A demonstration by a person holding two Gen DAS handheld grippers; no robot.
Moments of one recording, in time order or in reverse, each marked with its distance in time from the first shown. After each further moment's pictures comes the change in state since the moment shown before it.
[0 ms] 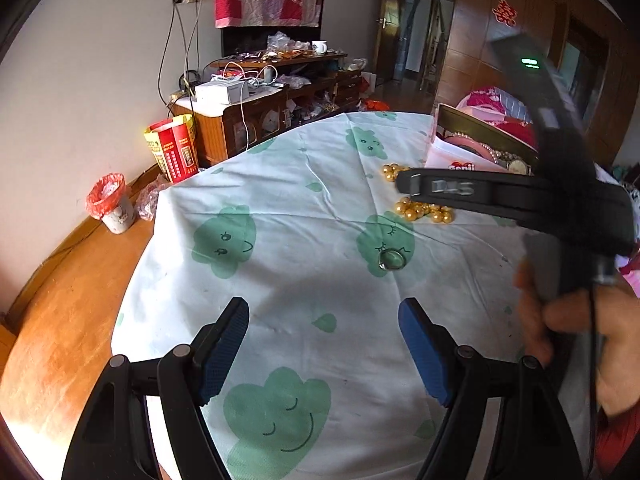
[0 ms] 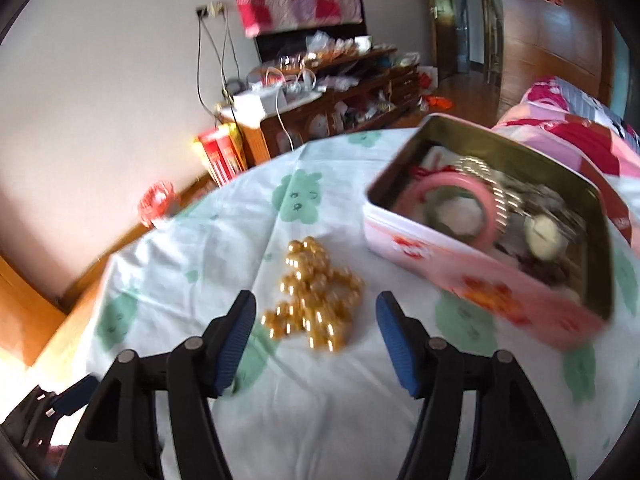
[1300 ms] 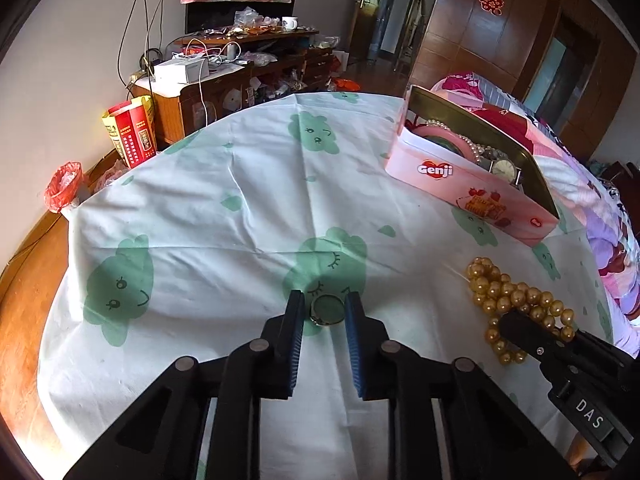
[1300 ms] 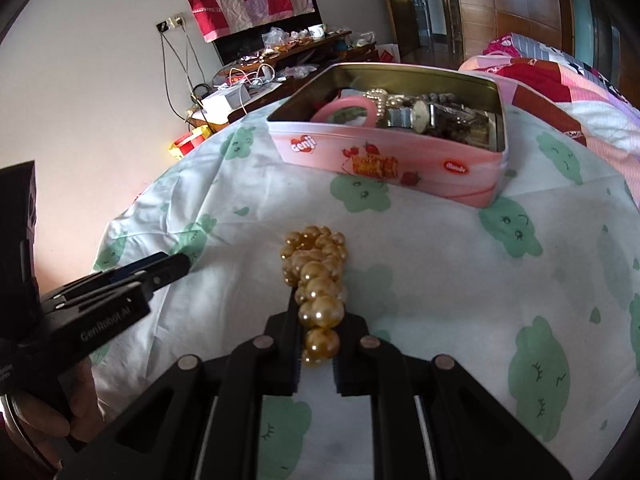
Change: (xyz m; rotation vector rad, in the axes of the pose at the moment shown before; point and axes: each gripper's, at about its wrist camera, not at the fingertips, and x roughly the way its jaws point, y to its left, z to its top) left arm 0.048 -0.029 0.035 -0.010 0.093 -0.138; right arm -0.072 -0.058 -0.086 0.177 0.017 -0.008
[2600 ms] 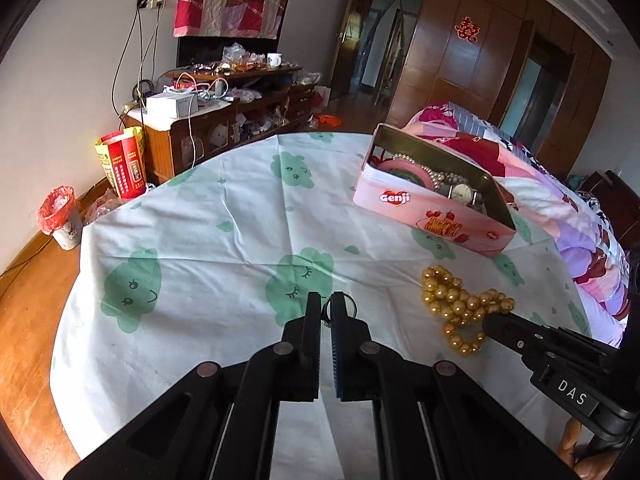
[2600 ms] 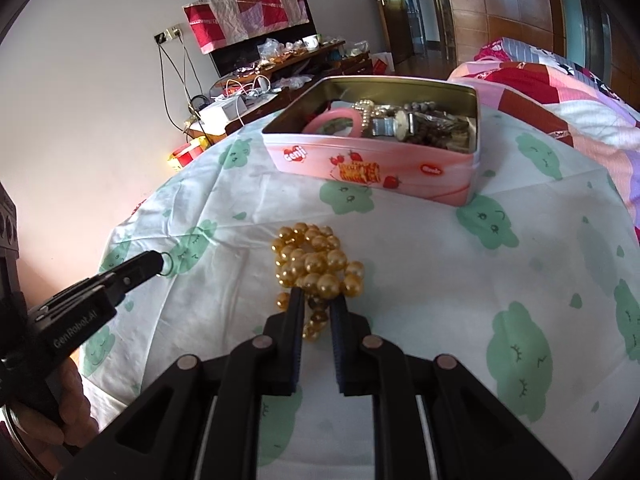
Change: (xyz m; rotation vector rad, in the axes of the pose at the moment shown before) left arm -0.039 -0.011 -0.013 0.024 -0.151 -0.065; right arm -0.022 -0.005 -0.007 0.009 -0.047 -0.014
